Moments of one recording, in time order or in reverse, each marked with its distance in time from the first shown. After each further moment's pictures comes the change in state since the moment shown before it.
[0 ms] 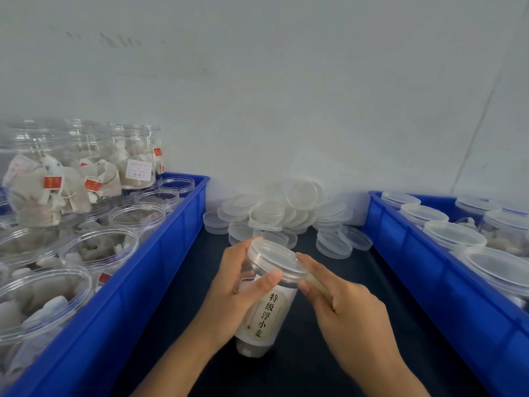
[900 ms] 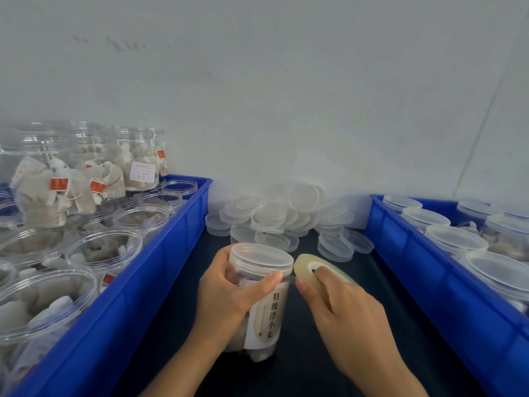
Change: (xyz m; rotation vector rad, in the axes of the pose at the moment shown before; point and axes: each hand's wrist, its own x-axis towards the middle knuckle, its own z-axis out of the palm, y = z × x) left_hand -0.003 0.000 0.002 0.015 0.302 -0.045; right_hand 0.001 -0.010 -0.006 -0.082 -0.016 0.026
